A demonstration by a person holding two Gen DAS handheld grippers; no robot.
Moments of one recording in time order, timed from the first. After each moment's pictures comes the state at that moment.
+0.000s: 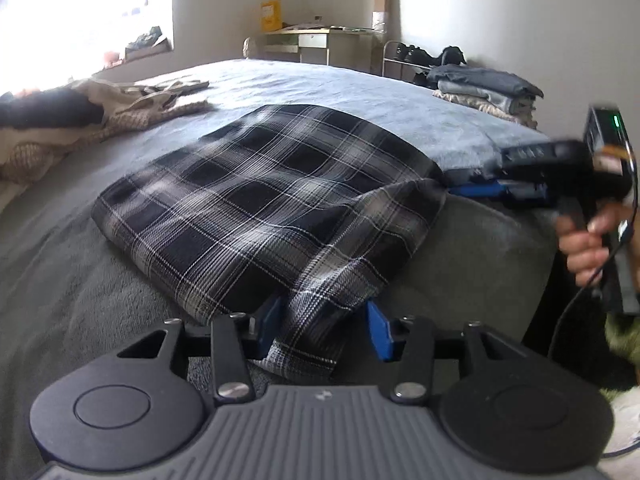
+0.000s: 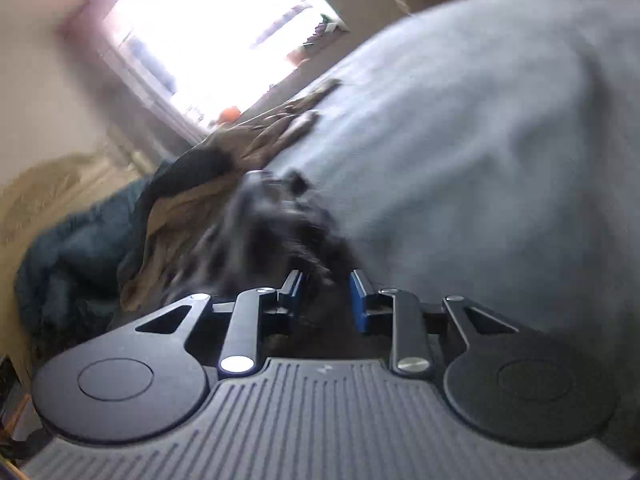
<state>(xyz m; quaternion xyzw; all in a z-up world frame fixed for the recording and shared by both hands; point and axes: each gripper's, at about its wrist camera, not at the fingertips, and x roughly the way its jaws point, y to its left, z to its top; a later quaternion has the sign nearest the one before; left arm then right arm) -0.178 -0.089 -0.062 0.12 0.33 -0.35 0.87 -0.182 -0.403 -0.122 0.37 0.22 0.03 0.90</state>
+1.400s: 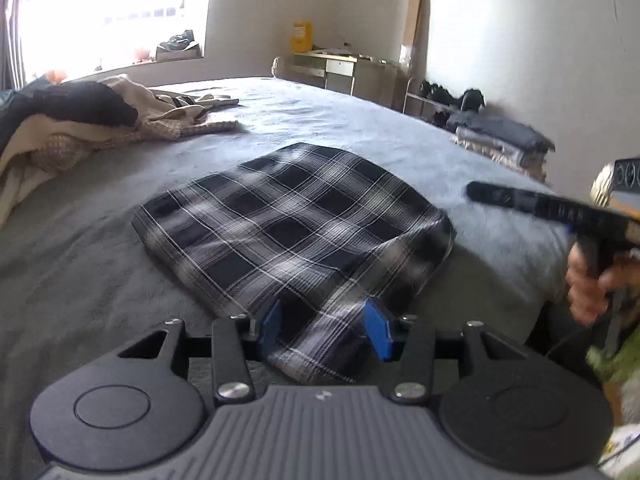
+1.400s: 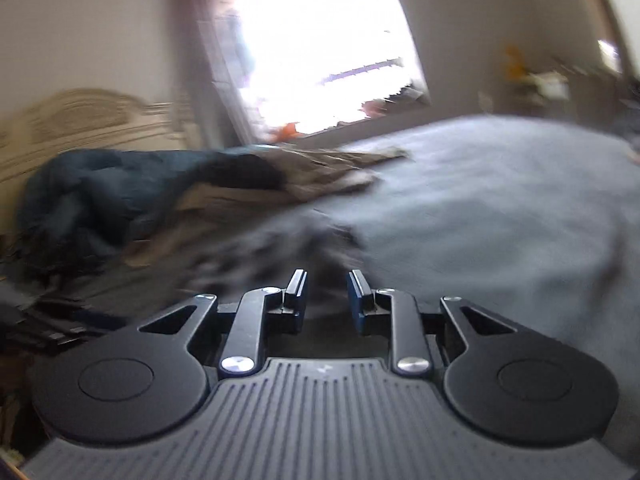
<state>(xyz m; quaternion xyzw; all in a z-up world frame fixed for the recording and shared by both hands) -0.183 -0.062 -0.033 0.06 0.31 -0.33 0.89 -0.223 -0.348 -0.055 0.12 0.14 0.12 0.98</state>
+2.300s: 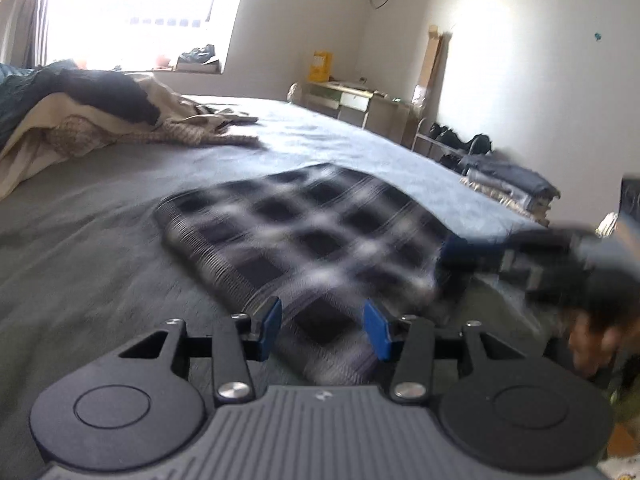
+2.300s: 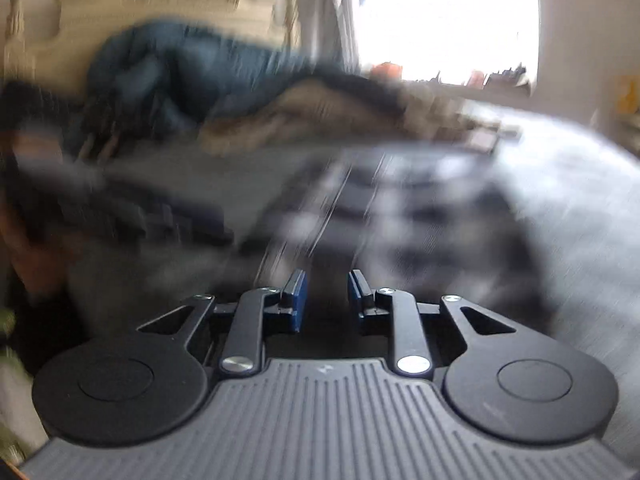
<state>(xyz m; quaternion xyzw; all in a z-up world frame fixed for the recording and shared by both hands) -0.165 -0.039 -0.047 -0.01 0.27 -0.32 0.91 -0.194 -0.272 -0.032 -0.02 0.19 0.19 0.96</state>
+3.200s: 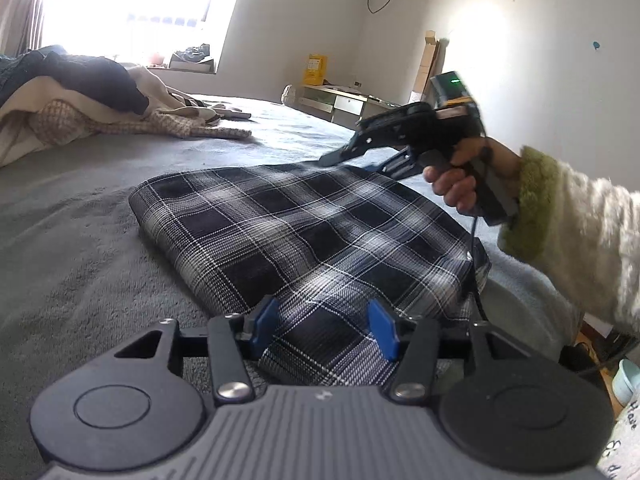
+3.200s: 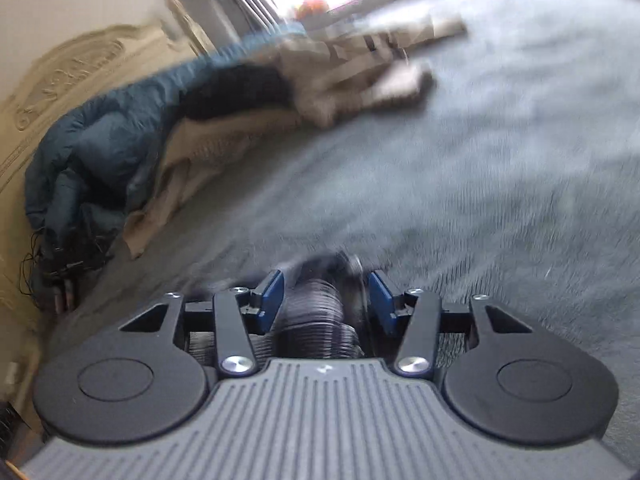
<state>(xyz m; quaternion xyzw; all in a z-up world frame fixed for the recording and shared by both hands) -0.144 -0.048 -0.079 -0.03 0.27 -0.33 0.90 0.069 -0.396 -0.055 0.22 0.39 0.18 0.87</state>
